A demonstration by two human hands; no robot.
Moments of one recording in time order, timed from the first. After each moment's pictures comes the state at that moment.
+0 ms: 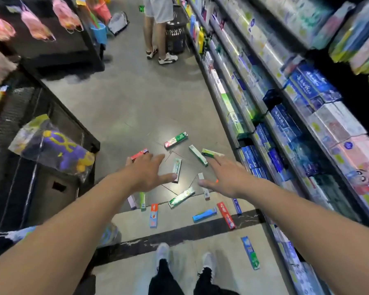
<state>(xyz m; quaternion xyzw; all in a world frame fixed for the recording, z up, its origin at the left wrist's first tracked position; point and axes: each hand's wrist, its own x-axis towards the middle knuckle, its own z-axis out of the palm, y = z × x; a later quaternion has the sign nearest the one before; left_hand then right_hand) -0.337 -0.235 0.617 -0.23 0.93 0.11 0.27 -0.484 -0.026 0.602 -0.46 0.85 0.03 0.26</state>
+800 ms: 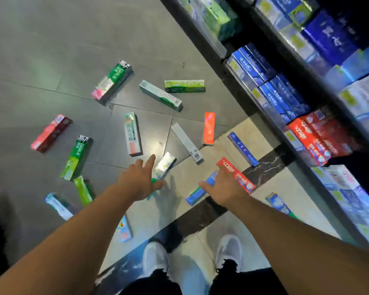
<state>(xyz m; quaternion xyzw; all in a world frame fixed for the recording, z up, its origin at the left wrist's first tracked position) -0.466 -0.263 0.012 -0.11 0.91 0.14 0.38 -0.515 -0.016 0.012 0.04 0.89 -0.11 0.43</state>
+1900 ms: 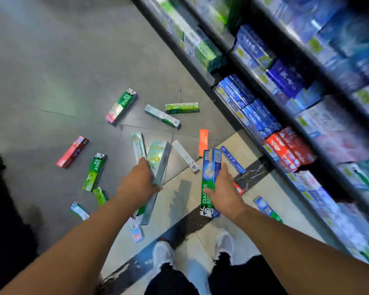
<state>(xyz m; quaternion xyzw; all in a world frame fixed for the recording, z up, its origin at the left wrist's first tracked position) -0.471 -0.256 0.183 -0.23 0.88 0.29 0.29 -0.503 -0.022 0.160 0.11 0.88 -0.31 0.35</state>
